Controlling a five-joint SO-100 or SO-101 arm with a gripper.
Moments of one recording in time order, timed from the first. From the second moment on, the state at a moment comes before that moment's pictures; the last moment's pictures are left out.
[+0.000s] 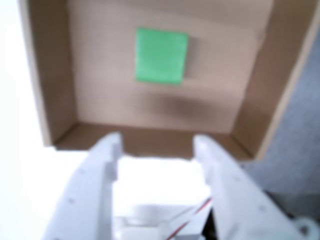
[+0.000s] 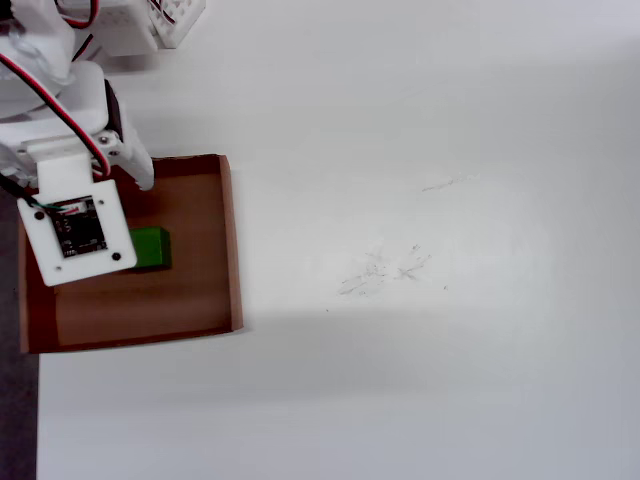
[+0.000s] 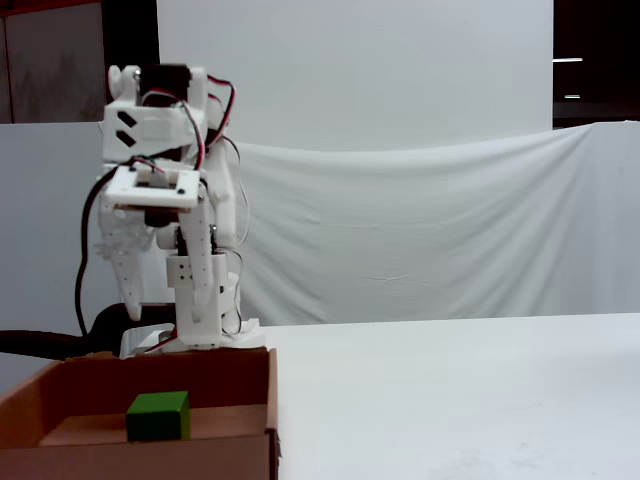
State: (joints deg) arm -1.2 125.5 123.0 61.9 -70.2
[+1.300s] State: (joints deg) arm 1.4 182.5 170.6 68.6 -82.8
